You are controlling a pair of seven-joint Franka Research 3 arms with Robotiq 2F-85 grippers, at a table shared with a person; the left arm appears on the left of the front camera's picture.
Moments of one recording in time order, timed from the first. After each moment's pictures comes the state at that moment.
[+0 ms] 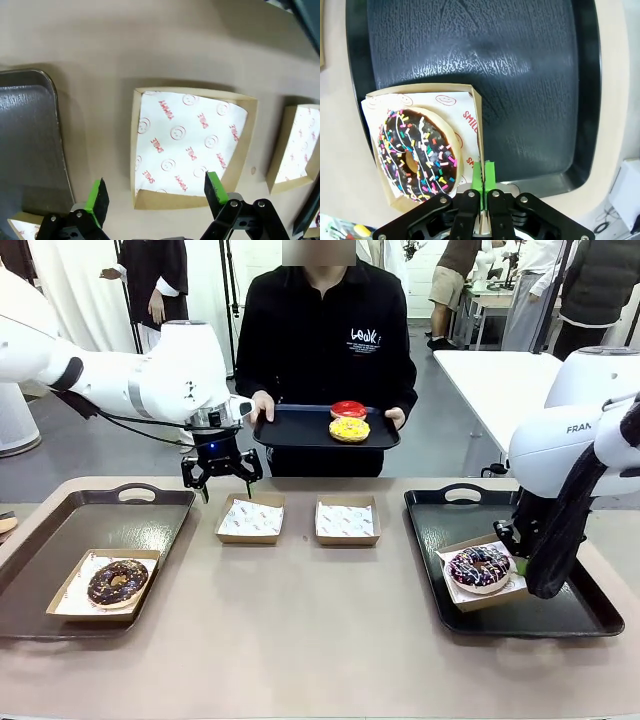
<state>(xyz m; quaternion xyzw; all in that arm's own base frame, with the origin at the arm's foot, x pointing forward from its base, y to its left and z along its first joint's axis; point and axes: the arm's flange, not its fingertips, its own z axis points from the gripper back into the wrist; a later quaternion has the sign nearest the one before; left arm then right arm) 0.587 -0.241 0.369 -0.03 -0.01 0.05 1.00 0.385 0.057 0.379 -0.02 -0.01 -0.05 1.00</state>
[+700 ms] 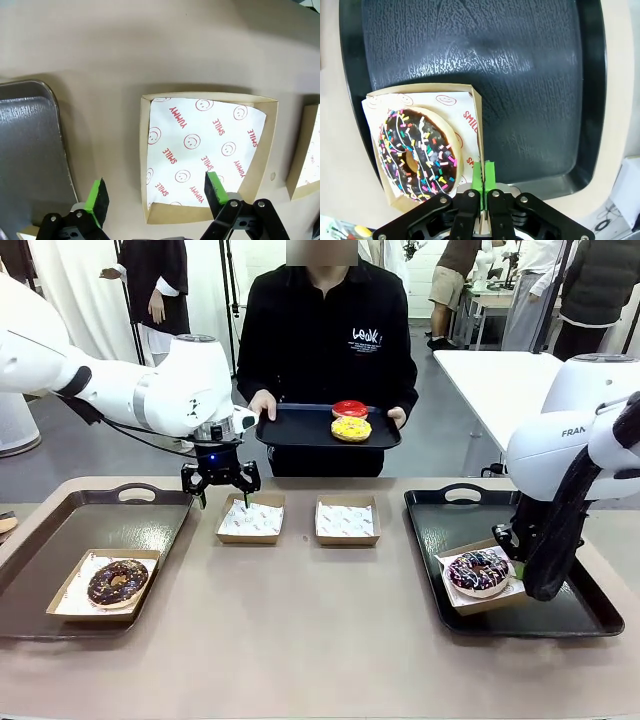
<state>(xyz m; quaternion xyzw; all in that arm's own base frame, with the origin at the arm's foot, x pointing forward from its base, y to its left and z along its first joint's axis) 0.582 -0.242 0.349 0.00 -0.03 0.01 1.00 0.387 0.056 0.371 -0.01 -0.01 -0.05 1.00</state>
